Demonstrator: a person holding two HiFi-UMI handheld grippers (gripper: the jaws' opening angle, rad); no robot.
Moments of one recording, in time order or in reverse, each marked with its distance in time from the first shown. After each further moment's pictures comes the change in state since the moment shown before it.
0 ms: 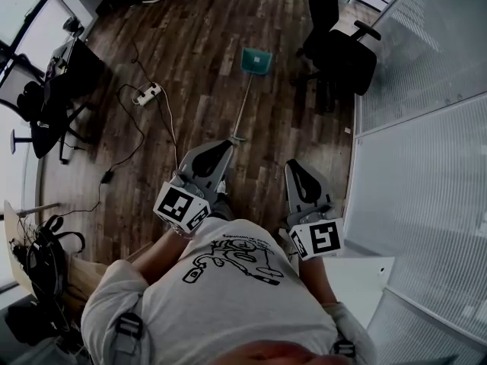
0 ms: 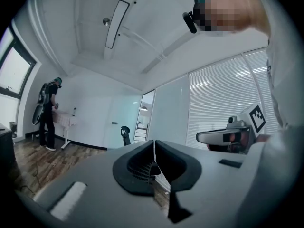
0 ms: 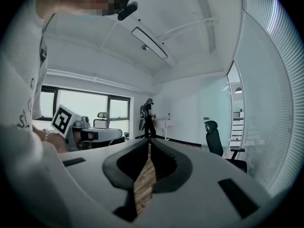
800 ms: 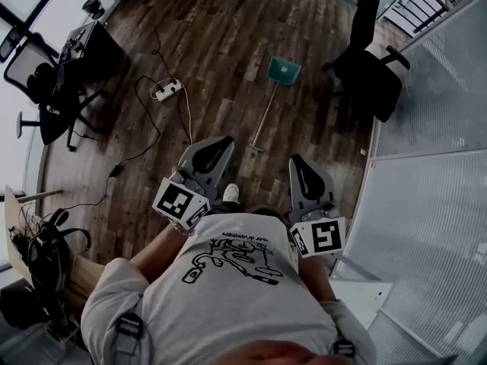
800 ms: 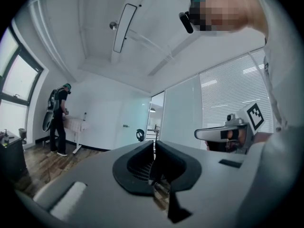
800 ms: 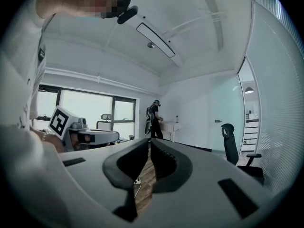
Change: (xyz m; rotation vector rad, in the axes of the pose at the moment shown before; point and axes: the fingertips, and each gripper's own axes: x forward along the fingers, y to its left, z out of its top) left arm -0.024 0.162 0.021 0.024 -0.017 0.086; right arm 0.162 0.053 0.023 -0.023 -0.036 0.075
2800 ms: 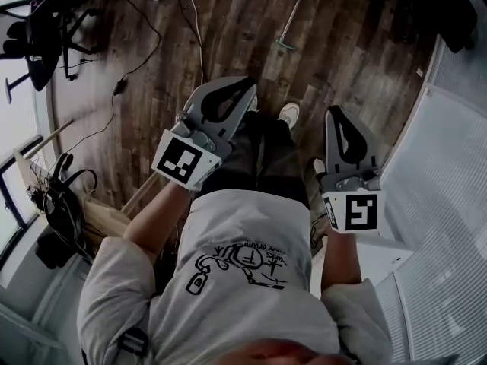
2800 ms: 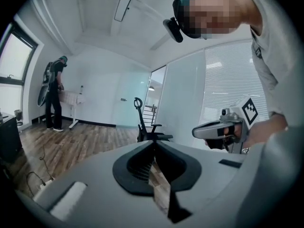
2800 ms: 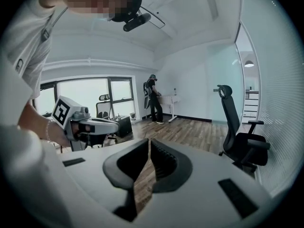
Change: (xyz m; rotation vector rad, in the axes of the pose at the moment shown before) left arm 0.102 0.012 -0.242 -0.068 0.275 -0.030; right arm 0.033 -0.092 -0.254 0.109 0.266 0.053
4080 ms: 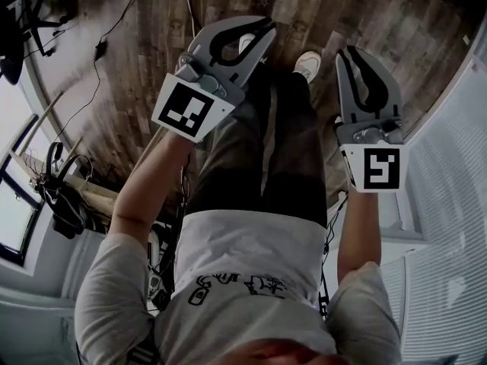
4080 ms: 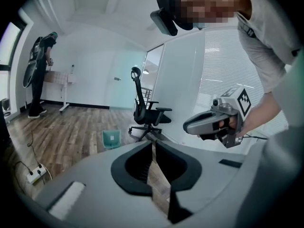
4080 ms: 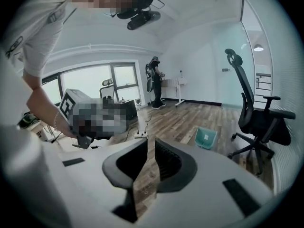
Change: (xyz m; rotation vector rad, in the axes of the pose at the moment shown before) left arm 0.108 0.077 -0.245 0.042 0.191 -0.098; right arm 0.142 -0.024 -0.239 0.052 0.155 0.098
